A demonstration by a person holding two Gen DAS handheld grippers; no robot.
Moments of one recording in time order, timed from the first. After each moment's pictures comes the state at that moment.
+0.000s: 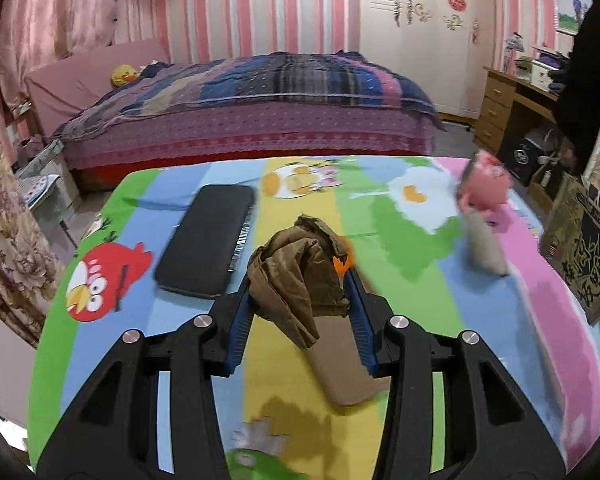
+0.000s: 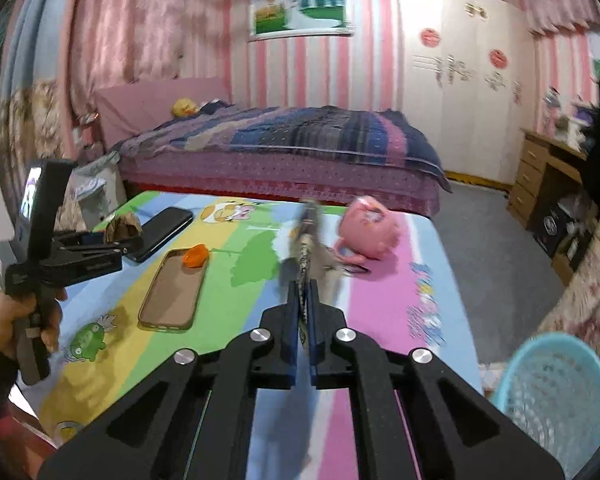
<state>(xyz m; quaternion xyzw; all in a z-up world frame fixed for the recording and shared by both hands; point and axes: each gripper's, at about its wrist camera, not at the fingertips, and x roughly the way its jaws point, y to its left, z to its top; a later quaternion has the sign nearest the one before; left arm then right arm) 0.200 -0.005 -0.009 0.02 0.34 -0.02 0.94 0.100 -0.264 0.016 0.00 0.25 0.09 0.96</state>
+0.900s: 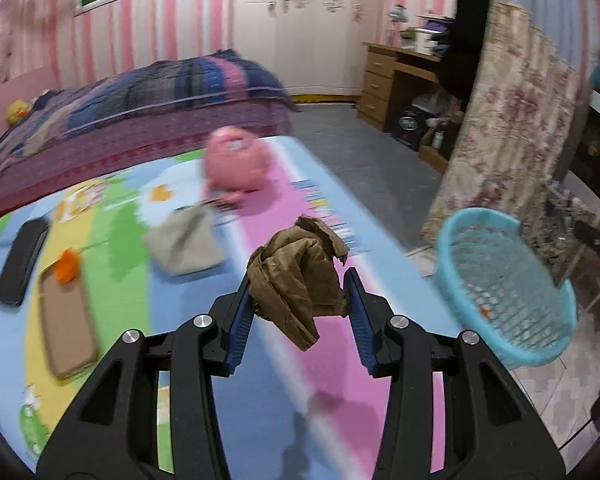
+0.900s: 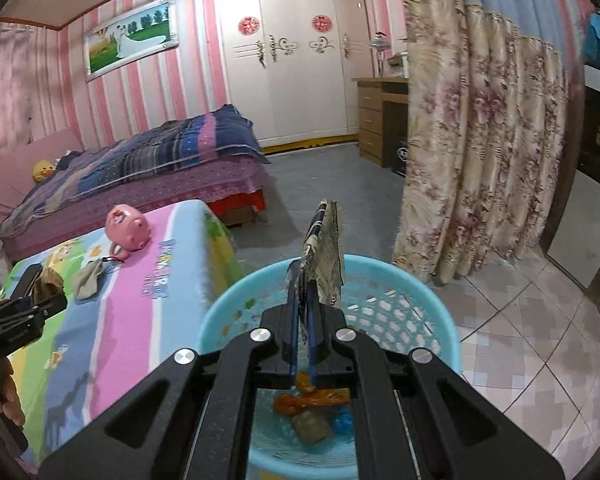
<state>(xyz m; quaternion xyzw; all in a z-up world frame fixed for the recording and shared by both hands) 0.144 -0.240 -0.010 0.05 0.34 -0.21 0.92 0.027 -0.495 0.002 0.10 0.26 -0.16 0.95</state>
